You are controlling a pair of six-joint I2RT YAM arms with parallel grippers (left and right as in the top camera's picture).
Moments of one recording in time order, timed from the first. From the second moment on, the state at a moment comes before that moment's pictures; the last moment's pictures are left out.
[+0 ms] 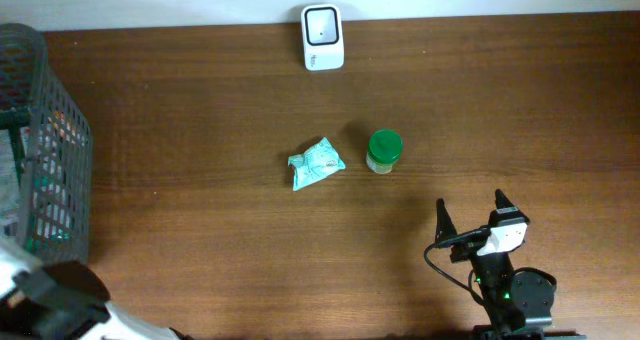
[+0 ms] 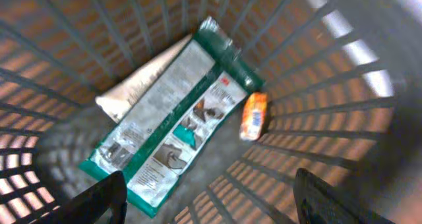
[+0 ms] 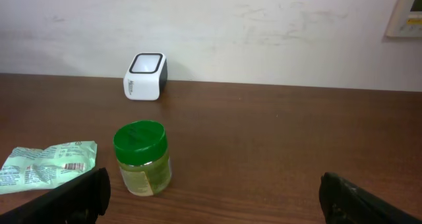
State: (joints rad) left arm 0.71 1.89 2.22 -1.27 -0.02 -0.30; right arm 0.00 0.01 0.01 -0.06 -0.14 0.02
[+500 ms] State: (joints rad) left arm 0.71 2.25 2.22 -1.09 0.29 0.00; right arm 0.00 0.01 0.01 -0.06 -0.14 0.02
